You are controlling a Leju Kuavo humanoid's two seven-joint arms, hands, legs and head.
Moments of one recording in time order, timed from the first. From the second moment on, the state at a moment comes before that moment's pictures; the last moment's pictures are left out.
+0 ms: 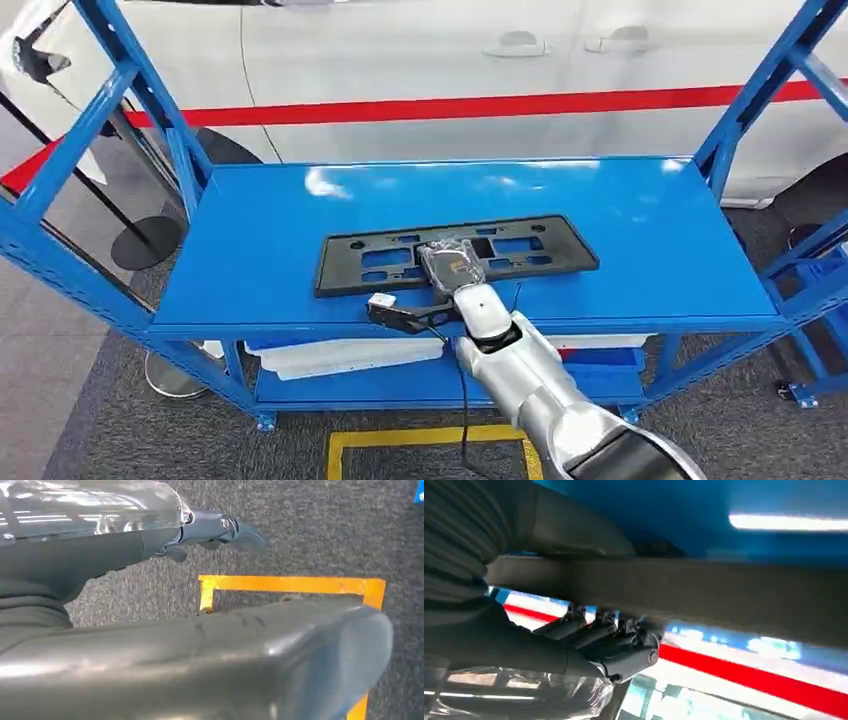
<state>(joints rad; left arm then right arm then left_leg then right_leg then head) -0.02 -0.18 0.94 -0.21 -0.62 0.08 -0.37 -0.75 0.31 0.51 -0.58 1.46 -0.30 0.15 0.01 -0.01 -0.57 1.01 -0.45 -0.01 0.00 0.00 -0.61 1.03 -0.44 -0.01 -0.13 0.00</state>
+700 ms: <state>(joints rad) -0.02 -0.19 0.98 -0.21 -0.62 0.09 -0.37 -0.59 0.26 0.41 -1.18 0.49 -0.08 -0.22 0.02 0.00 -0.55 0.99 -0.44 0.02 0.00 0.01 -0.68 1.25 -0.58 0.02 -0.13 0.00</state>
